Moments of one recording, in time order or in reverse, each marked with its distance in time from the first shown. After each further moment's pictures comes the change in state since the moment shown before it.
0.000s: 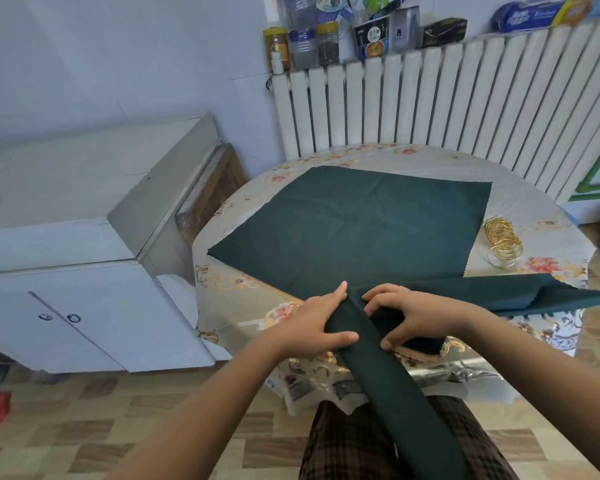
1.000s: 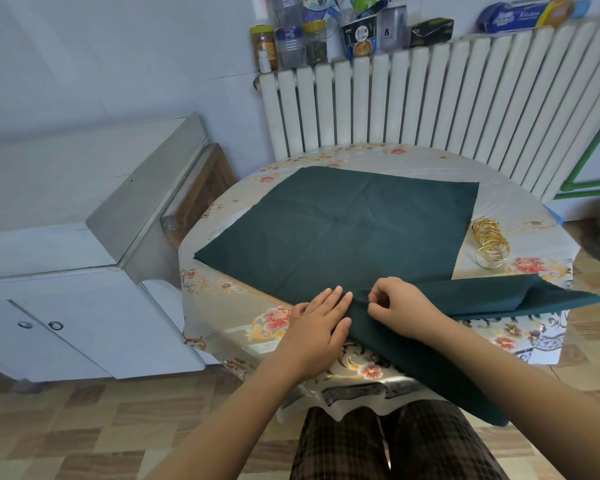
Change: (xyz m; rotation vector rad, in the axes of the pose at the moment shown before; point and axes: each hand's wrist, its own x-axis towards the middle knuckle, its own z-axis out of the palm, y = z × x) left_hand 0.014 0.015 0.030 0.229 0.245 0.015; right_hand 0.010 -0.004 0.012 0.023 0.509 0.205
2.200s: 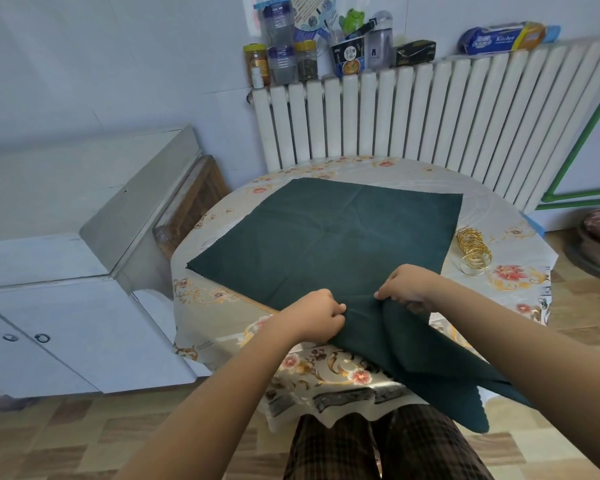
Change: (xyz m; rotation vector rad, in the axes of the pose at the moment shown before) left_hand 0.039 0.015 -0.042 0.007 -0.291 -0.059; right_hand 0.024 0.000 -0.049 0.230 -0.251 0.523
